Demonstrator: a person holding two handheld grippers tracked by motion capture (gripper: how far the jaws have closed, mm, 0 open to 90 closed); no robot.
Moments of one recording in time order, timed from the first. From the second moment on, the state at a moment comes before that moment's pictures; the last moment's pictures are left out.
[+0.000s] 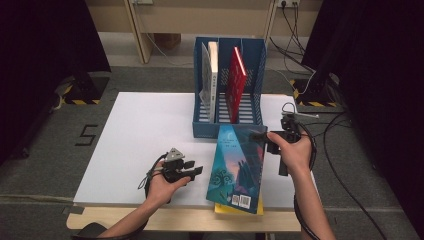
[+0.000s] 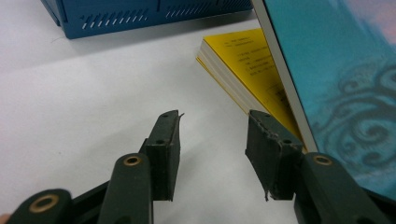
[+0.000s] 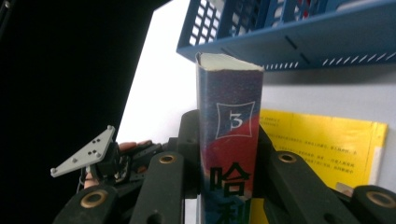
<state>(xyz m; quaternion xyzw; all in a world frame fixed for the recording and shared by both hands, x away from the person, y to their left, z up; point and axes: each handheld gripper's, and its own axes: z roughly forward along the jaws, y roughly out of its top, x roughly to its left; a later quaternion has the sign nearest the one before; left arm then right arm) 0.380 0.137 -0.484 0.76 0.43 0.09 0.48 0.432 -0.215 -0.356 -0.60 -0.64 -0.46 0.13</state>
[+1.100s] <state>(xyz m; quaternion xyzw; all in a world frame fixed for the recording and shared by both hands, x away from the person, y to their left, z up) 0.381 0.140 -0.483 0.76 0.42 0.10 0.48 0.430 -0.226 -0.327 -0.60 -0.63 -0.49 0.06</state>
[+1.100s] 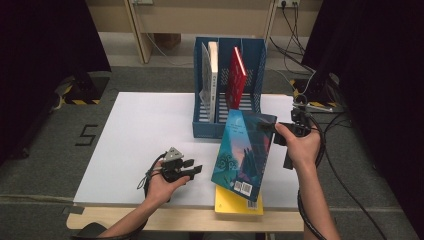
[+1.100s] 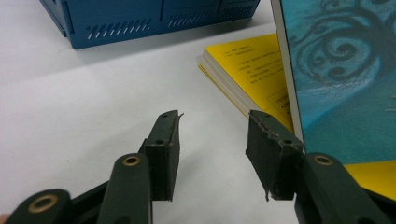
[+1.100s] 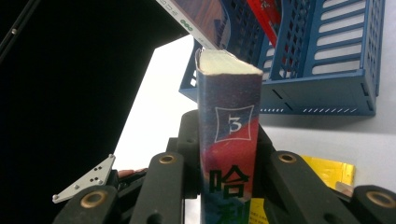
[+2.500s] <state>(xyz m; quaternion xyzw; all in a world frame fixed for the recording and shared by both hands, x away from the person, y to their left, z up) 0.383 0.142 -0.485 0.75 0.43 0.10 0.49 0.420 -0.240 -0.287 -0.60 -0.61 -0.51 -0.08</state>
